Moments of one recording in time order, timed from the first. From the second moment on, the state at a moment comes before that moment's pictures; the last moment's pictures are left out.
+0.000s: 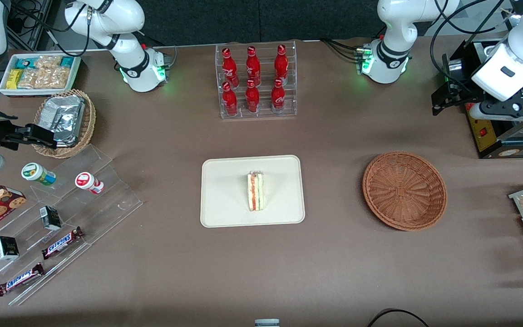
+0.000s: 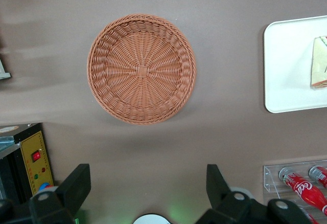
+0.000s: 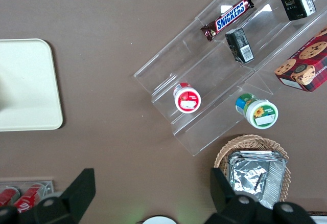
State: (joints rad) arm 0.05 -0.14 -0.16 -1.73 -0.03 1.54 -0.04
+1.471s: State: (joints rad) arm 0.05 -0.10 -0.16 -1.67 0.01 1.54 -0.04
